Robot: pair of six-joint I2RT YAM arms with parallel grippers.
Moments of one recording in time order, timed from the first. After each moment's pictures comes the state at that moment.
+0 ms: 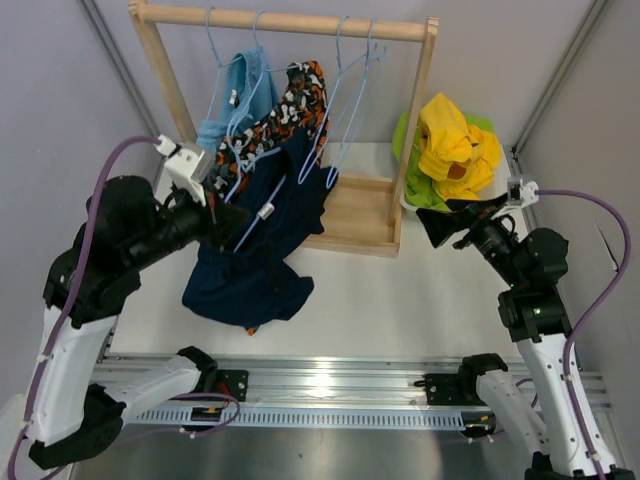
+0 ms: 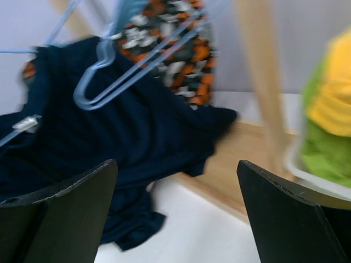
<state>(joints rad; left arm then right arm) -0.54 0.98 1.67 -0.96 0.13 -0.15 0.13 0.65 0.83 -0.05 -0.41 0.44</state>
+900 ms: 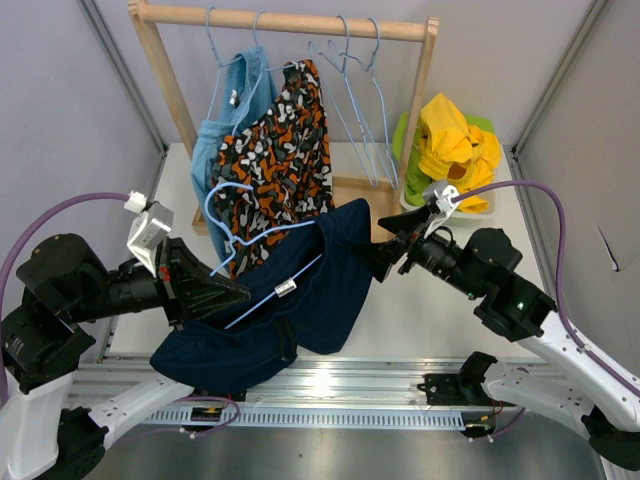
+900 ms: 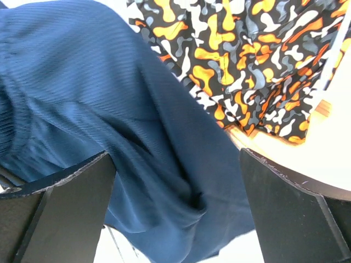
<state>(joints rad) -0.63 0.74 1.58 -0.96 0.66 -0.35 0.86 0.81 1.00 -0.16 -0.08 0.27</state>
